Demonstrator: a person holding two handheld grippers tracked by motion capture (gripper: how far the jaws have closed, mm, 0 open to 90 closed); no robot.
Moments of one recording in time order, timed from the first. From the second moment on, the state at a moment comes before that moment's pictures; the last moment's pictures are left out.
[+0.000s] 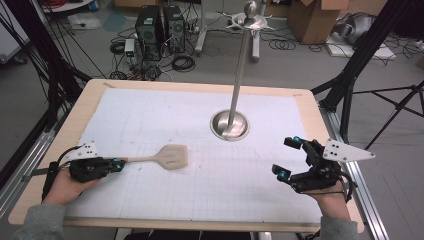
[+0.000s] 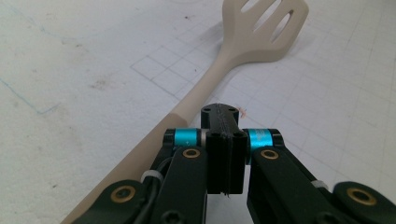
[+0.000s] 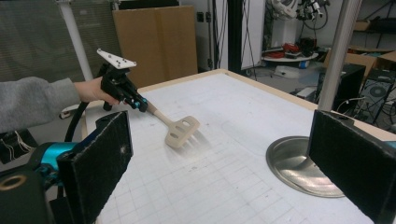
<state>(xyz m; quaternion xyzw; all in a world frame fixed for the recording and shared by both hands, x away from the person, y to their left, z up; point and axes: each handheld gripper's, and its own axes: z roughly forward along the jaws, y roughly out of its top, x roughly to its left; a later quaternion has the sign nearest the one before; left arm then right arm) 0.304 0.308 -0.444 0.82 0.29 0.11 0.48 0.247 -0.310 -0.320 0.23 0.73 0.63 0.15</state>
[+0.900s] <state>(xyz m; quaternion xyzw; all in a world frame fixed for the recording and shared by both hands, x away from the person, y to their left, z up) 0.315 0.303 -0.447 0.84 0.29 0.16 0.43 0.247 -0.311 -0.323 0.23 0.73 0.63 0.14</state>
